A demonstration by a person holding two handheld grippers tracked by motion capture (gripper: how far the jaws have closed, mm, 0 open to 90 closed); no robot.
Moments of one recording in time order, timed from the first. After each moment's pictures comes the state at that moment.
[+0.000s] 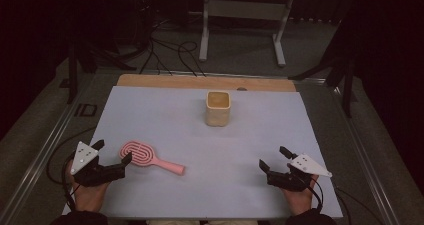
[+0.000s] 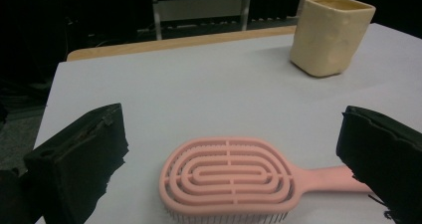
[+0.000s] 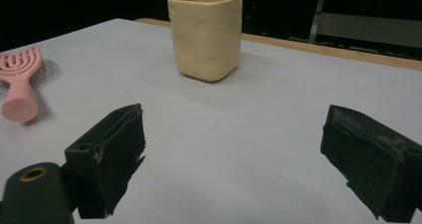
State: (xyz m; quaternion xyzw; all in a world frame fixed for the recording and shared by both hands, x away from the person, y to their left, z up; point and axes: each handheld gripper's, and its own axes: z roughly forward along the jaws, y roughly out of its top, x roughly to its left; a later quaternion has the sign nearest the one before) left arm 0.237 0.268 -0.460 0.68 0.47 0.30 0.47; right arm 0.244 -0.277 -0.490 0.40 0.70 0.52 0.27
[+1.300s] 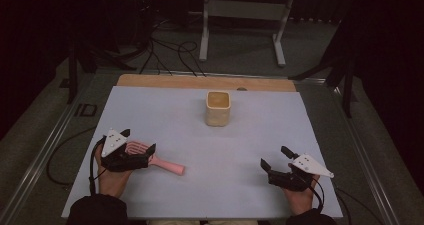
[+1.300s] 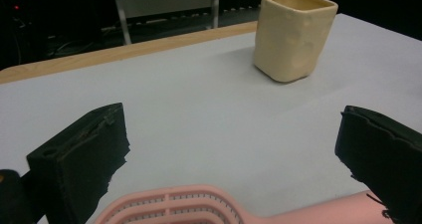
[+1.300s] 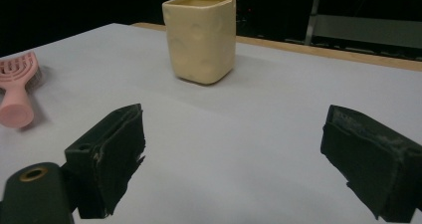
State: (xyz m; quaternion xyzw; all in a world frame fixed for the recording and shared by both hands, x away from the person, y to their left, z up) left arm 0.274 0.217 -0.455 0.72 0.43 0.27 0.47; right arm 0.244 -0.280 -0.490 0.41 0.70 0.53 0.27
